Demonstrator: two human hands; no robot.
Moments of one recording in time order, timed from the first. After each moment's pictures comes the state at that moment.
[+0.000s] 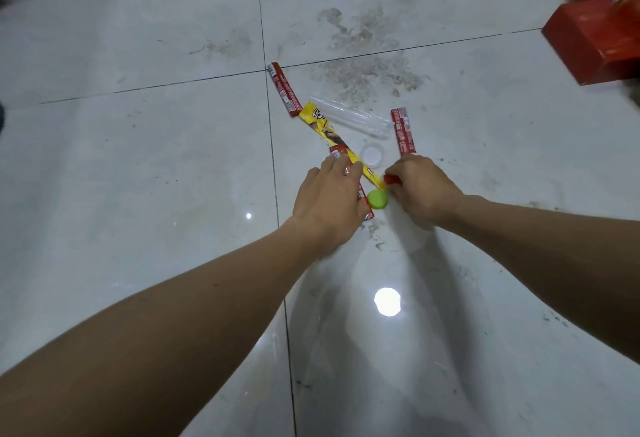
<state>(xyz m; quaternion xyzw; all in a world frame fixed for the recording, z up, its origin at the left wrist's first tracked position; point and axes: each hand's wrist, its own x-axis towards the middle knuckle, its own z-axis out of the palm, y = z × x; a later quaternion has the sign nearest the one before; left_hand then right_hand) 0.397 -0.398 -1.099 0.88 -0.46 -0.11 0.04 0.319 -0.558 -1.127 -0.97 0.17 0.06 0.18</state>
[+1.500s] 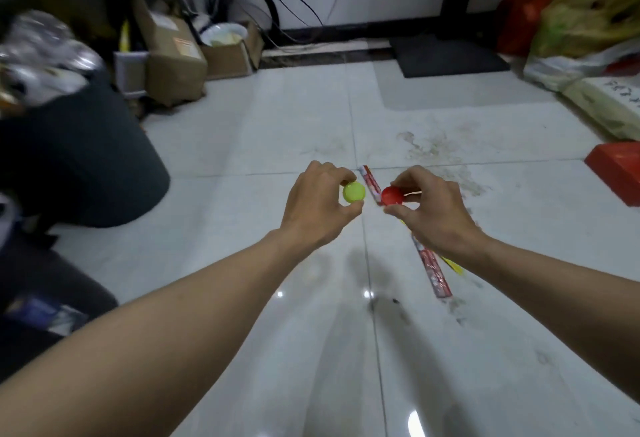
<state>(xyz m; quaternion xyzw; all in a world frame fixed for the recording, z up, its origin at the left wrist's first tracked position) 0.480 -0.259 -0.948 0.89 -0.37 0.05 0.27 0.386 -0.420 -0.967 -0.89 0.16 -0.19 0.39</state>
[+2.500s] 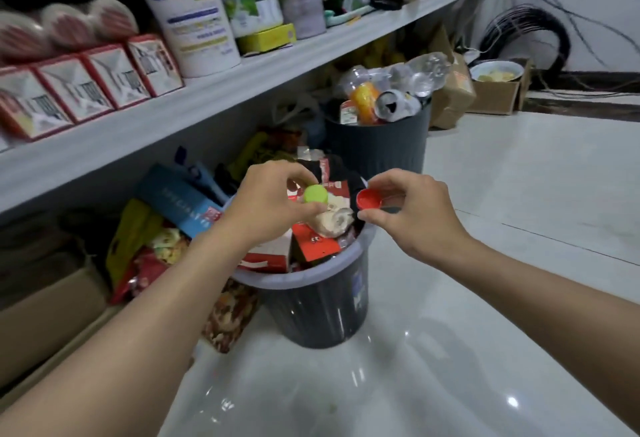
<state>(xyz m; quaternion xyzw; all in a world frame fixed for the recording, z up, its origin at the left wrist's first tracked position) 0.518 0.179 -0.812 0.97 -0.08 0.16 0.19 0.542 -0.023 -0.862 -0.86 -0.18 -0.13 0.46</state>
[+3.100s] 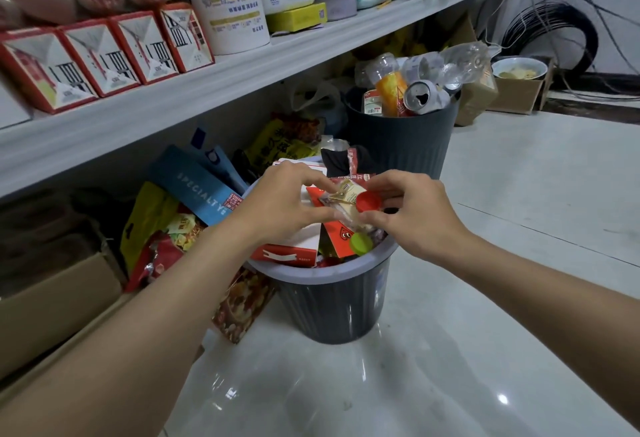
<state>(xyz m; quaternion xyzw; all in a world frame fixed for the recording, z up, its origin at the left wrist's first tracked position) 0.522 0.212 -0.826 0.96 -0.11 0.09 0.22 0.548 0.019 -0.866 -0.87 -0.20 -0.07 0.44</state>
